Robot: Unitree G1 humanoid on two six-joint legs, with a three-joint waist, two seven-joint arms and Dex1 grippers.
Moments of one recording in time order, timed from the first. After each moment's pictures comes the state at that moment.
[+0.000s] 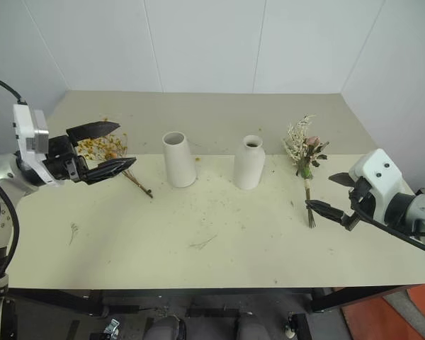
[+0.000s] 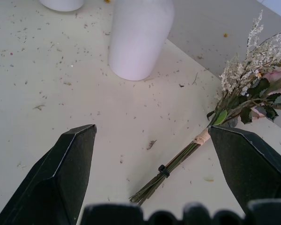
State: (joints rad) left arm -0.51 0.83 0.27 -0.12 -0.63 0.37 -1.06; right arm -0.12 -1.04 -0.40 -0.36 0.49 0.66 0.87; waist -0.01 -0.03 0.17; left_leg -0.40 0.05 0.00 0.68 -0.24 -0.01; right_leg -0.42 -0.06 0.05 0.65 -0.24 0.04
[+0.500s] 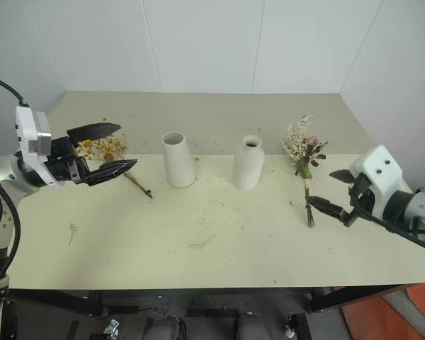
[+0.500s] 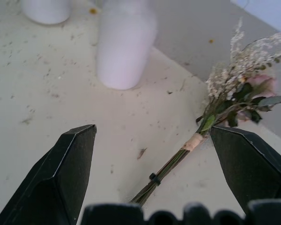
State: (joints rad) left arm -0.51 0.82 0.26 -0.12 -0.60 0.35 -1.07; right arm -0.25 -1.00 -0.36 -0.33 0.49 0.74 0.77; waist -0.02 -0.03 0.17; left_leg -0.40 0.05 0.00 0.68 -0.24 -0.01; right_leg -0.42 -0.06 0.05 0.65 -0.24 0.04
